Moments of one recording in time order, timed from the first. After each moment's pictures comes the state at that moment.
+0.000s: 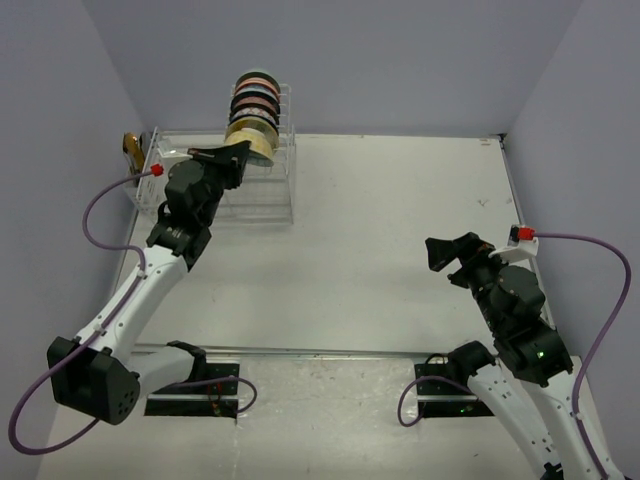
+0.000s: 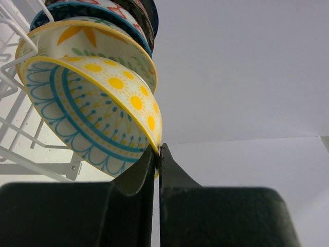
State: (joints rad) left arm -0.32 1.16 1.01 0.11 -0.20 -1.43; right arm 0.41 0.36 0.73 -0.57 0.27 0.69
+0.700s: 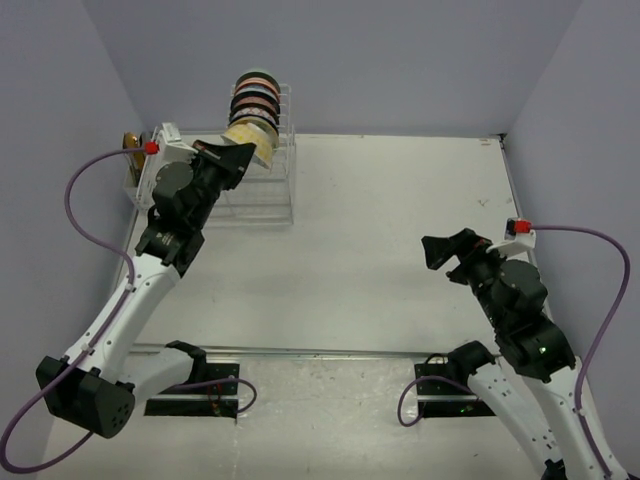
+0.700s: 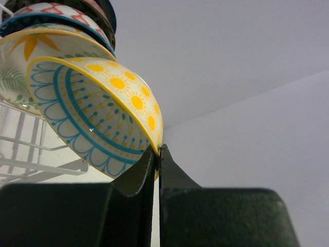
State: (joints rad) left arm -0.33 1.09 1.04 0.08 -0.09 -1.09; right arm 0.41 0.40 0.76 -0.58 0.22 0.66
